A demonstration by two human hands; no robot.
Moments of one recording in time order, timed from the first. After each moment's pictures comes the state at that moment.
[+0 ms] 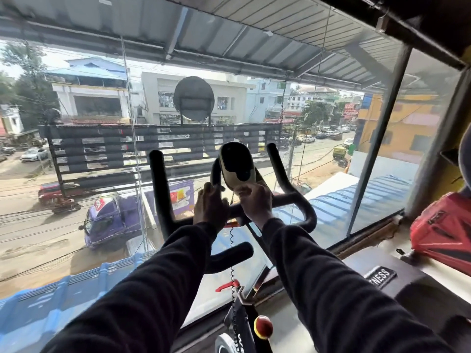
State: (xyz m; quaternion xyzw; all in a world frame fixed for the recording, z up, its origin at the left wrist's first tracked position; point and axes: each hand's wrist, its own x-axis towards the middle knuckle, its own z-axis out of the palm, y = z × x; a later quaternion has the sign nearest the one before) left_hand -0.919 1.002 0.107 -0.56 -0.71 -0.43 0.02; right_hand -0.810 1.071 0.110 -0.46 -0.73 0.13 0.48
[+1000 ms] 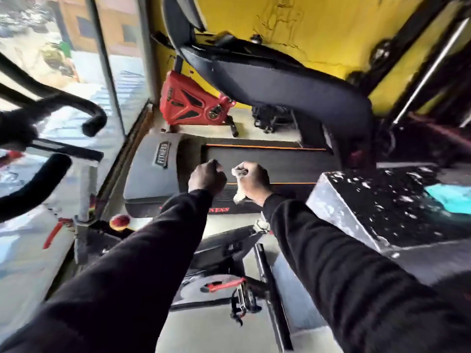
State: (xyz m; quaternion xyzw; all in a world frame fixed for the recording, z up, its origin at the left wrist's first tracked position) left_hand -0.707 0.803 0.014 -0.85 -0.37 -0.21 -0.30; right_hand -0.602 0.719 -0.002 -0.85 -0.32 0.04 0.41
